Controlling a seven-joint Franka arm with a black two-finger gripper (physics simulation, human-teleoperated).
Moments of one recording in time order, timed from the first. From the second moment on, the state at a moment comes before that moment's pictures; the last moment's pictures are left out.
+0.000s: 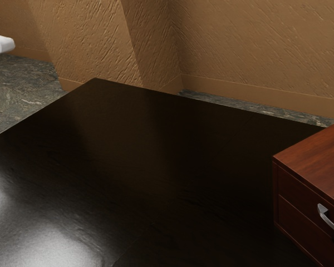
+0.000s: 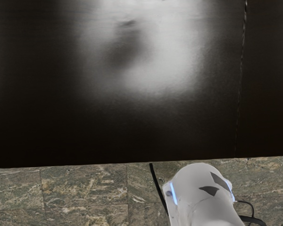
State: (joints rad) arm -0.07 -0.16 0.40 -1.35 0.15 0.98 0.47
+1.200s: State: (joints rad) arm -0.28 -0.50 -0.01 -1.86 0.16 1.53 1.46
